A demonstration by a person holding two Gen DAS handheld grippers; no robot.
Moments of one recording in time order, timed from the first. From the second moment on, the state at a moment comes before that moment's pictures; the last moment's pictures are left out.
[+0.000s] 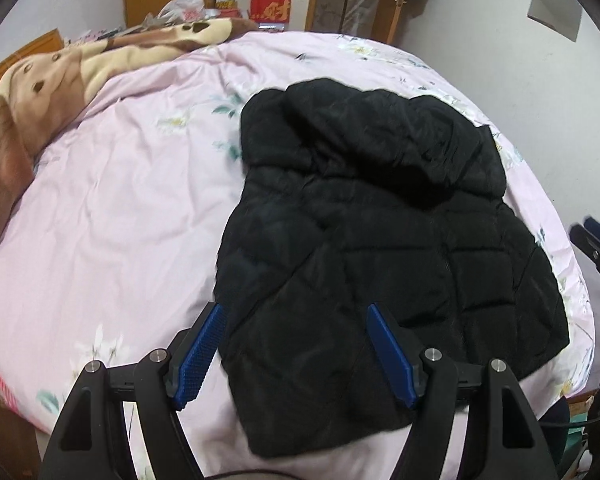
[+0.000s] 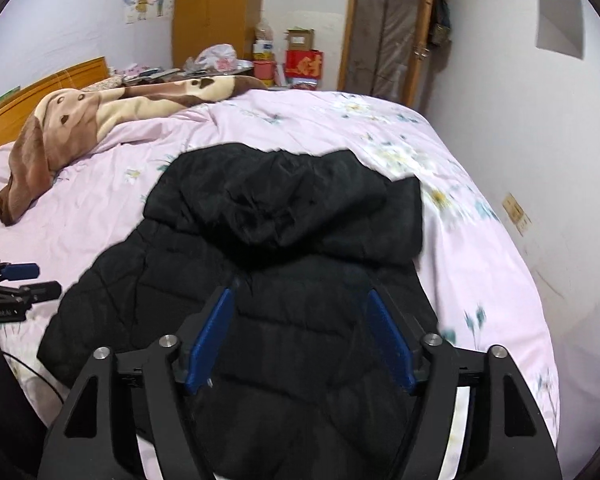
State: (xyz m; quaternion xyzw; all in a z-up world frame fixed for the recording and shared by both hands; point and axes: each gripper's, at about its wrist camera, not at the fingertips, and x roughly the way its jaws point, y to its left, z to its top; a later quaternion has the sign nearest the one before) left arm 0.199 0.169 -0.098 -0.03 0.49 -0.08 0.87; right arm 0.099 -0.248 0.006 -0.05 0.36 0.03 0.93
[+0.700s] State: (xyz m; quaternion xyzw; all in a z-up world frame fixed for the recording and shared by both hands) left arm 0.157 0.197 -0.166 -0.06 0.55 -0.05 0.83; right arm -0.001 -0.357 -0.065 0.03 0.44 -0.10 0.89
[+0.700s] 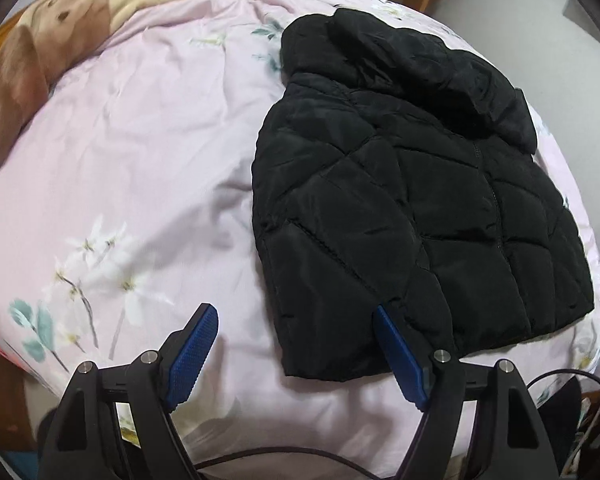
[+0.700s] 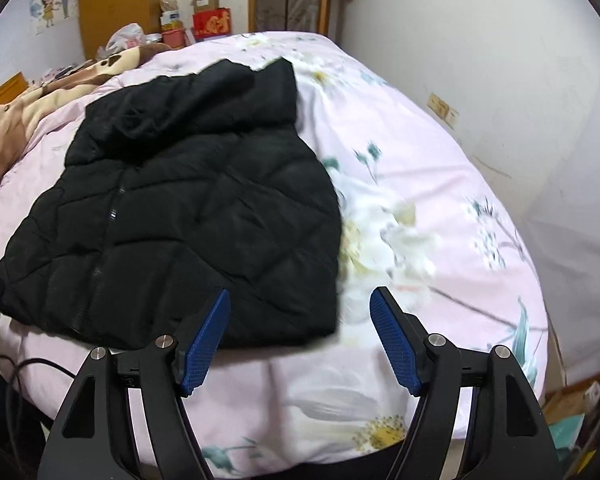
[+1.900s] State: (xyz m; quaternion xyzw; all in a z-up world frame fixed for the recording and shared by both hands) left arm 0.171 0.157 -0.157 -0.07 0.55 -0.05 0.83; right arm 0.020 -0.354 -0.086 0.06 0.46 -0.05 0.88
